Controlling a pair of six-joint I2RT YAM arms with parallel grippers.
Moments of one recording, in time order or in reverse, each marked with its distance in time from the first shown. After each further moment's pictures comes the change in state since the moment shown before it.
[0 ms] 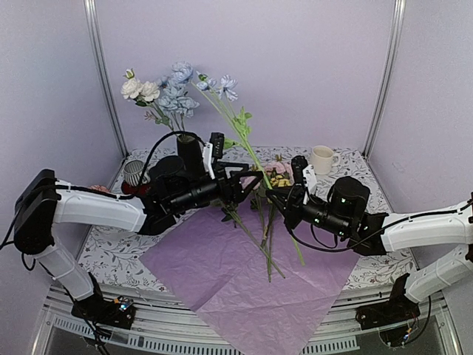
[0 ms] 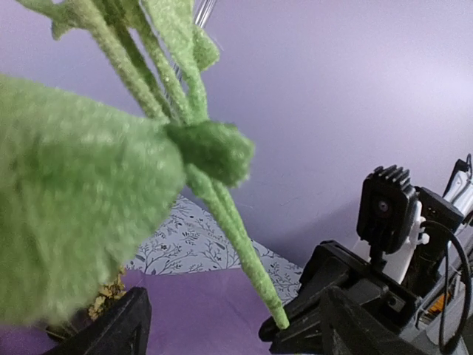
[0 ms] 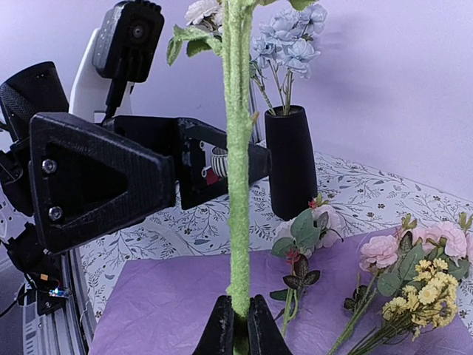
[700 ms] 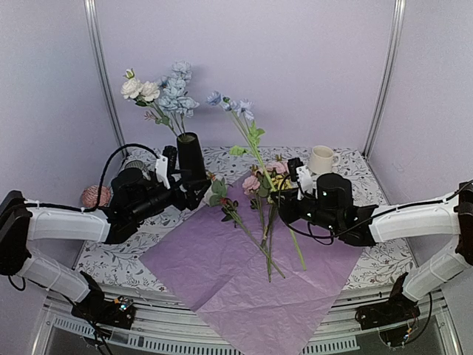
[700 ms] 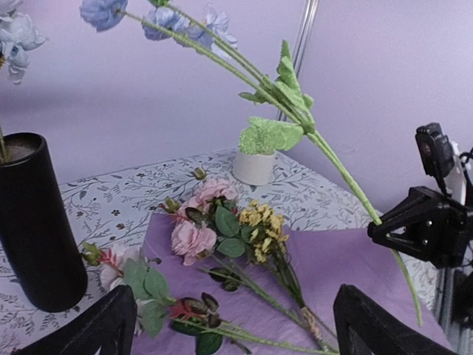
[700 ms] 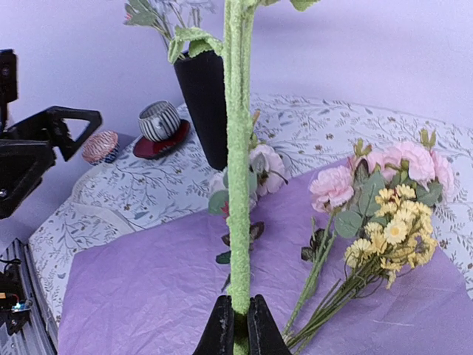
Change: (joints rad) left arm 0.251 -0.277 -0.343 -0.090 -0.064 0.226; right arm -0.075 0.139 0.089 -0.192 0.129 0.143
